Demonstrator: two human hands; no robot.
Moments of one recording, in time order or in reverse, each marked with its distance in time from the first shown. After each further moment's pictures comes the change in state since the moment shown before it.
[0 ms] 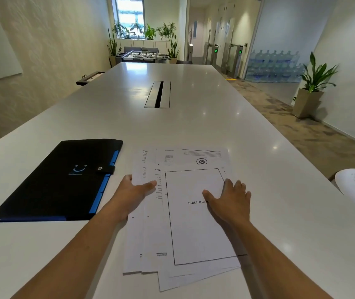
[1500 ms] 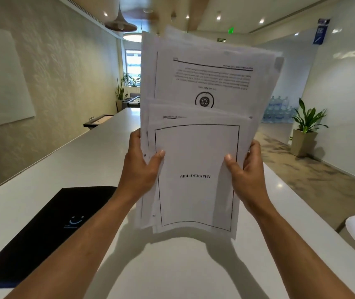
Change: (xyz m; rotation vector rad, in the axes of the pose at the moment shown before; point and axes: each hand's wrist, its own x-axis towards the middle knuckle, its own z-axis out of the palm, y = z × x) left_hand -0.021 0.186 0.016 0.048 0.209 1.082; right_hand 0.049 -0.077 -0.169 1.156 0.329 -0.611
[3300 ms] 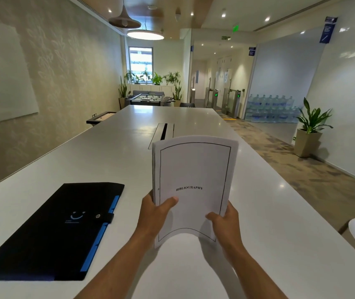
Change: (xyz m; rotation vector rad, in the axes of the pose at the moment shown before) left_hand -0.089 -0.051 0.038 -0.272 0.004 -0.625; right_hand -0.086 0.089 0.027 -0.035 0.016 0.507
